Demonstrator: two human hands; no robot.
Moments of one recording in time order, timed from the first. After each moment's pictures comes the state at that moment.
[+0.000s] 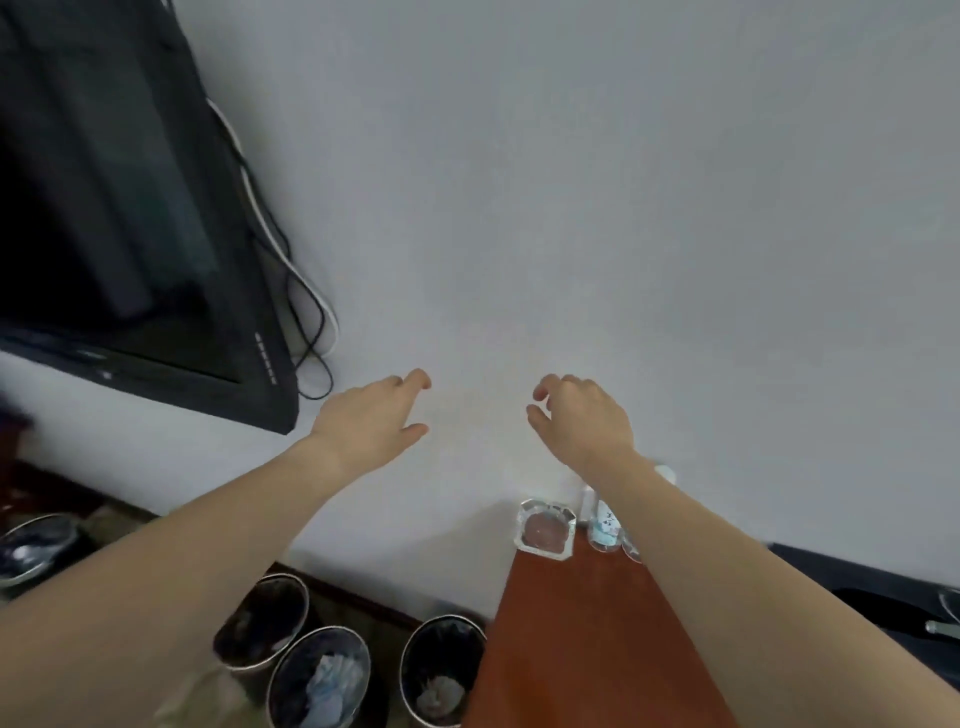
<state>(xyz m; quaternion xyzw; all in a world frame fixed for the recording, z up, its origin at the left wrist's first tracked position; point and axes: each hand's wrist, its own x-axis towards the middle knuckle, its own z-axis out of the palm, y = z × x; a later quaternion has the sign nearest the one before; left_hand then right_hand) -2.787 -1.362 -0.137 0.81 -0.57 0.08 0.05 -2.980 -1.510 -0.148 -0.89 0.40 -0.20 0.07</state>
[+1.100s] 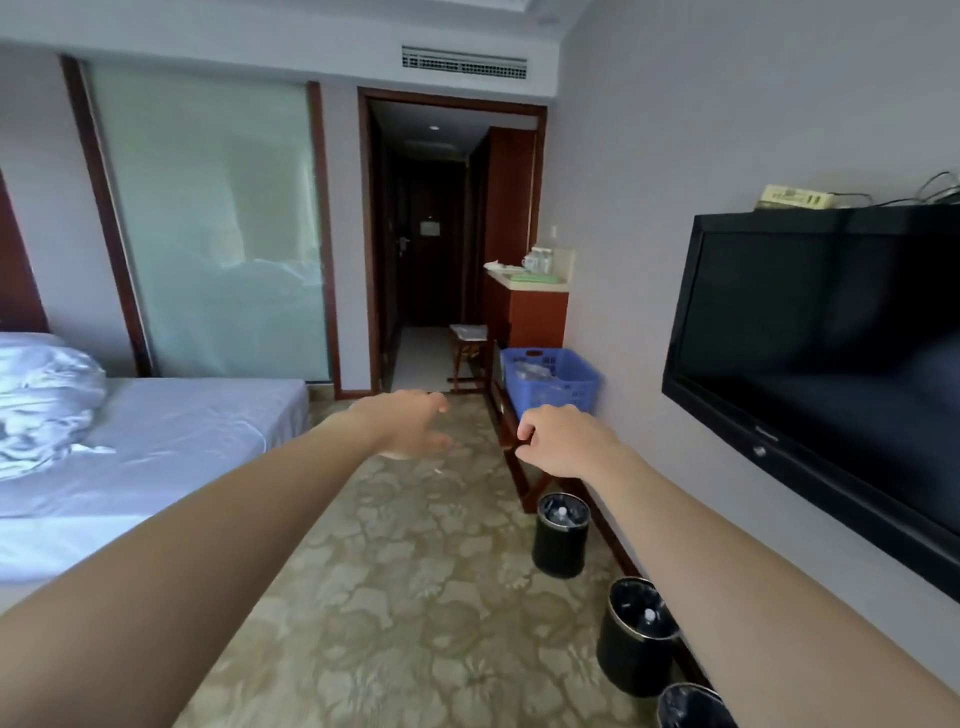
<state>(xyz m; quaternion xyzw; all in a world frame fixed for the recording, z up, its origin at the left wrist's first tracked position) -2.671 -0.652 -0.046 0.99 -0.10 0.04 0.01 -2.651 -0.874 -0.057 -0.98 -0.19 -0.04 0.08</state>
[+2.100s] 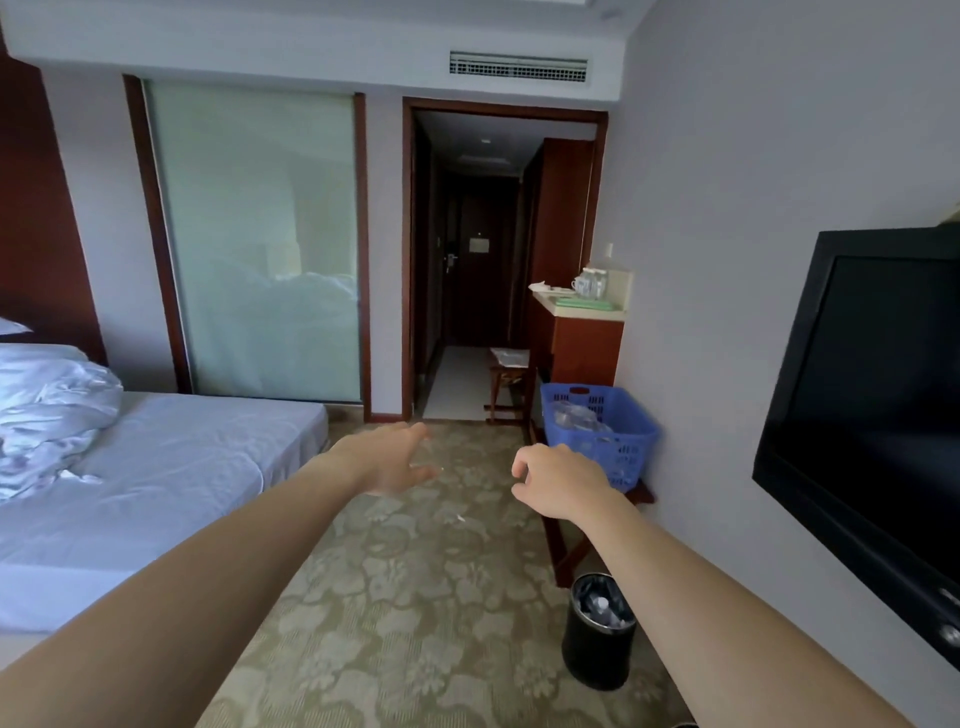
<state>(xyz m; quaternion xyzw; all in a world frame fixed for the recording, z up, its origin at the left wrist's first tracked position) -2.390 -0.617 -0.070 1.00 0.00 0.05 0.03 -2.343 -0.847 -0.077 -0.96 -0.25 -0.02 0.08</state>
